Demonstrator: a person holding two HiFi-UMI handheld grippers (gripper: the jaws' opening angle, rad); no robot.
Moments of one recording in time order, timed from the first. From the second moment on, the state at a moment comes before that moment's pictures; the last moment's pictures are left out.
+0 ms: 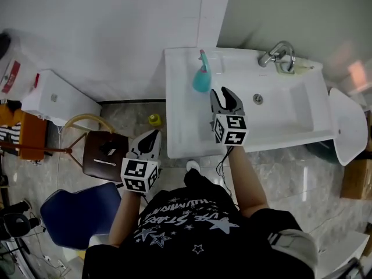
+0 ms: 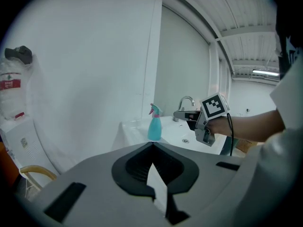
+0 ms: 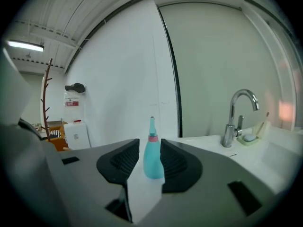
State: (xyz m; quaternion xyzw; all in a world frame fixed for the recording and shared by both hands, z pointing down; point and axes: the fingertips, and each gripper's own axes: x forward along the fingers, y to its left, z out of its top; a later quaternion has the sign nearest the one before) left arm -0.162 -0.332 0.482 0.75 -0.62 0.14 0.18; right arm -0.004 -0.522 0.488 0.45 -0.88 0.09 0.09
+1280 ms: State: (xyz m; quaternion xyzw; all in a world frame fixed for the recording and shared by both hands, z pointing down) left arm -0.170 -0.045 0.494 0.83 -0.52 0.11 0.17; right arm 0.065 -0.140 0.462 0.57 -0.81 0.08 0.11
